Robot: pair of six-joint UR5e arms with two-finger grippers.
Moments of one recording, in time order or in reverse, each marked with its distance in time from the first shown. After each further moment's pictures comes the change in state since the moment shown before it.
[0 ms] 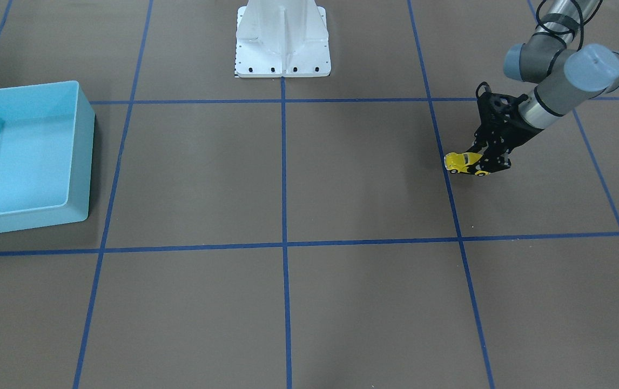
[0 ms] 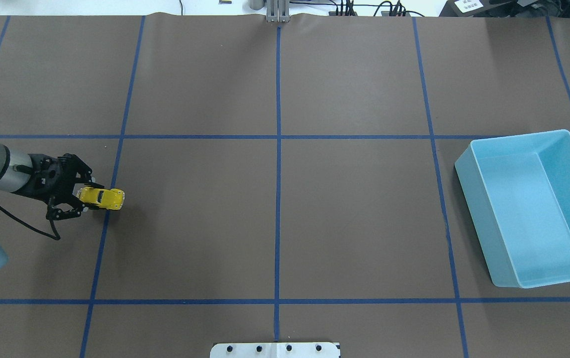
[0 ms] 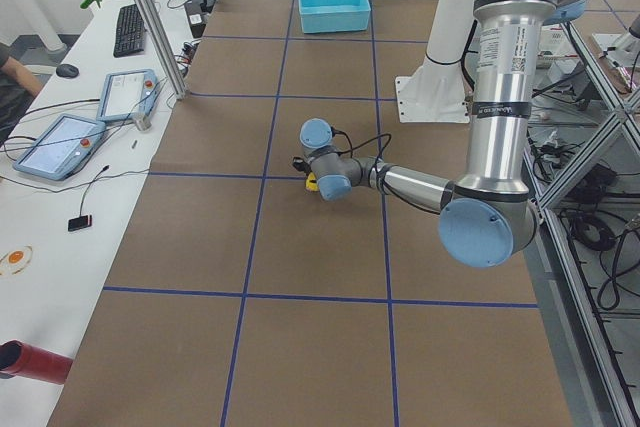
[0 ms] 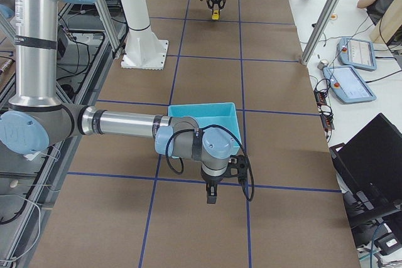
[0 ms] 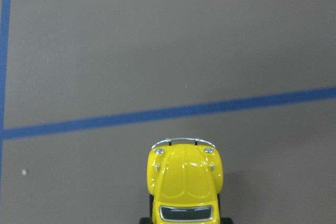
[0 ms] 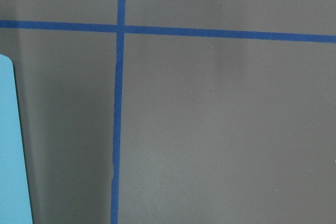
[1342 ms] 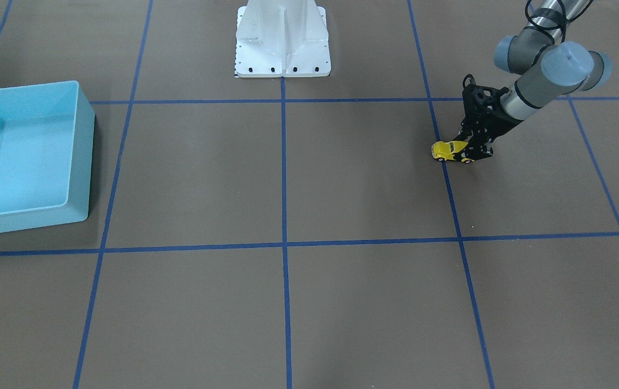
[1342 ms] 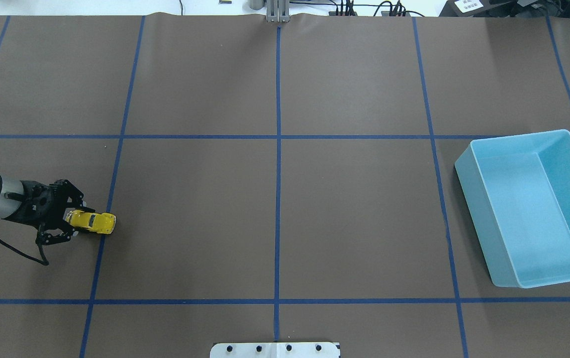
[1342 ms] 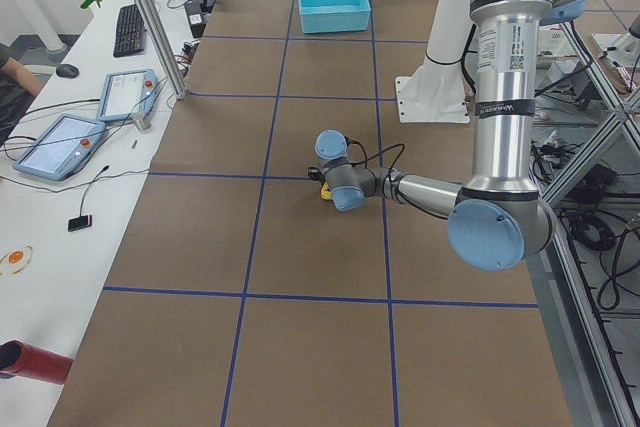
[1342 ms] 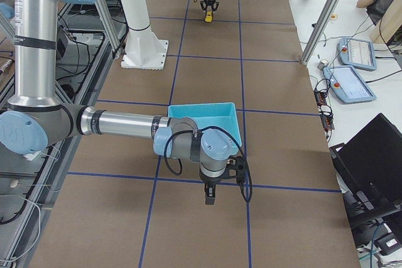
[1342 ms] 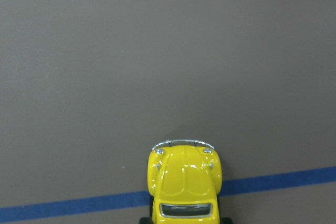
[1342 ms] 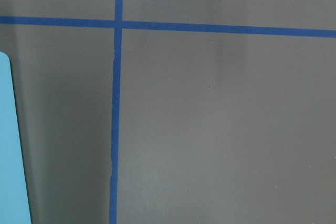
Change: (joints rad) left arm 0.051 0.102 0.000 -0.079 0.013 -0.019; right arm 0.000 -0.008 0.000 0.000 0.000 0.000
